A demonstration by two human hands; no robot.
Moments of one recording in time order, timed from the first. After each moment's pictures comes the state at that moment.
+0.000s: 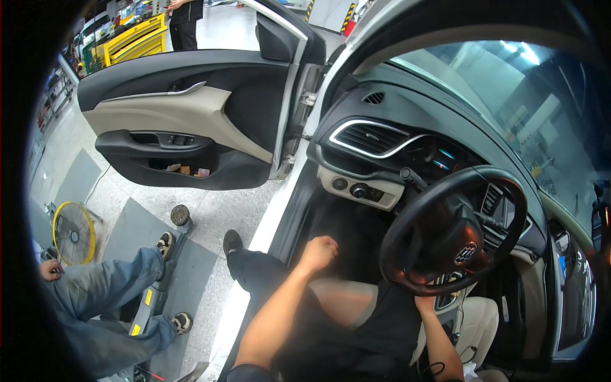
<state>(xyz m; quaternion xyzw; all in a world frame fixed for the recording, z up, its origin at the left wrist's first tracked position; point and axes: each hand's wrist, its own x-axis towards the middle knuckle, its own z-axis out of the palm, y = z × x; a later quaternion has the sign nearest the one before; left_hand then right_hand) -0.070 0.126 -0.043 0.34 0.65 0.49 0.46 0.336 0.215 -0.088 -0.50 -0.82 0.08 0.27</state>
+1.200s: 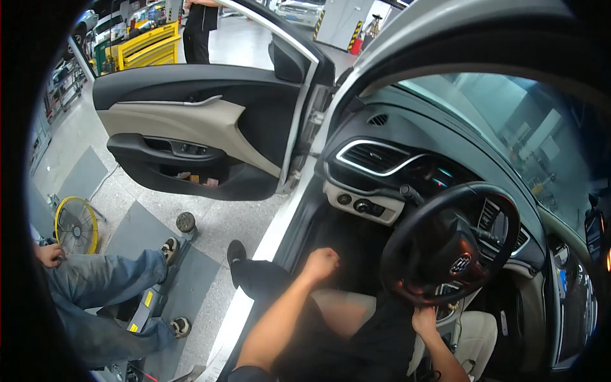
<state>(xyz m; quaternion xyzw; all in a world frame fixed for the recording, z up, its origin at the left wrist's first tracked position) -0.073 0.117 -0.044 0.34 0.66 0.49 0.46 0.288 0.149 0.019 -0.51 -0.85 0.06 0.12</state>
